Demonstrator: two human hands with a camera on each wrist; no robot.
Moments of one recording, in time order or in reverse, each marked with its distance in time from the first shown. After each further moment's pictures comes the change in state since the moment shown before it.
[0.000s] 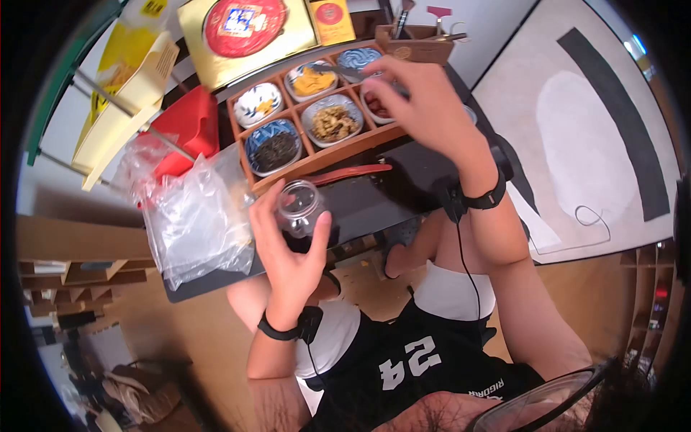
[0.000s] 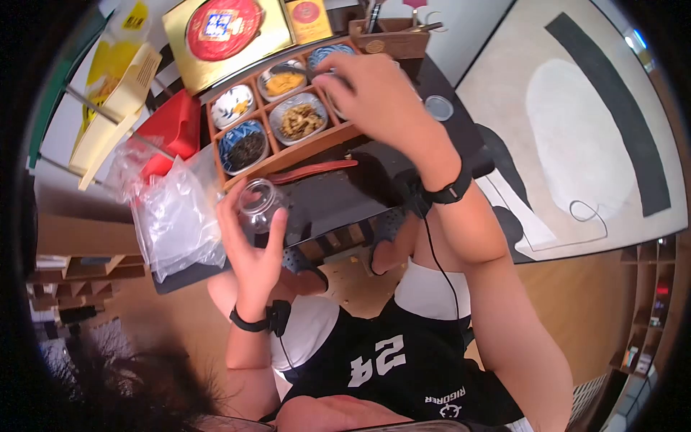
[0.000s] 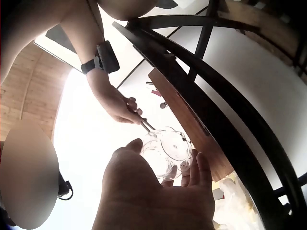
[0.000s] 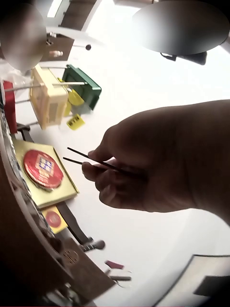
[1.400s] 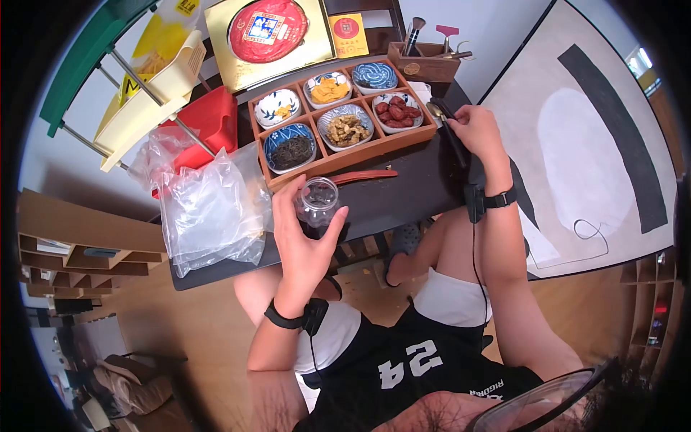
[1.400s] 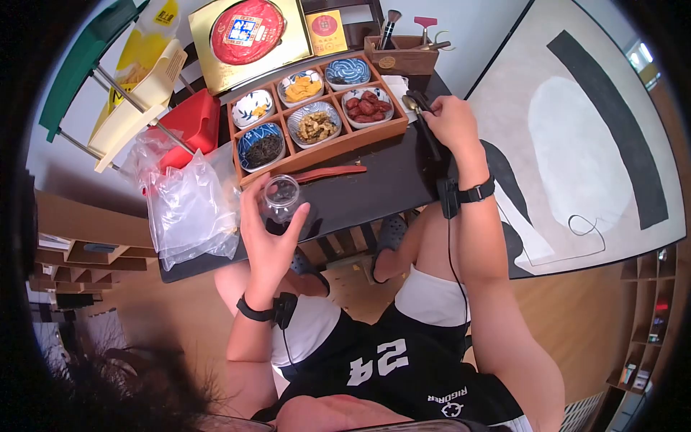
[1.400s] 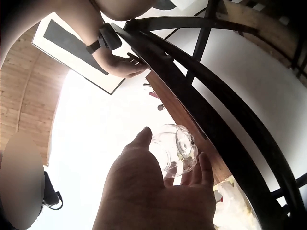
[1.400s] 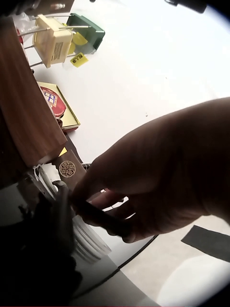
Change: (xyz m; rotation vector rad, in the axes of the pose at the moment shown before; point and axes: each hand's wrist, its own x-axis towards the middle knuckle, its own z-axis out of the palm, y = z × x) left_hand 0.001 -0.003 0.008 -0.049 -0.010 0.003; right_hand -0.054 0.119 -0.036 -0.425 -0.024 0.544
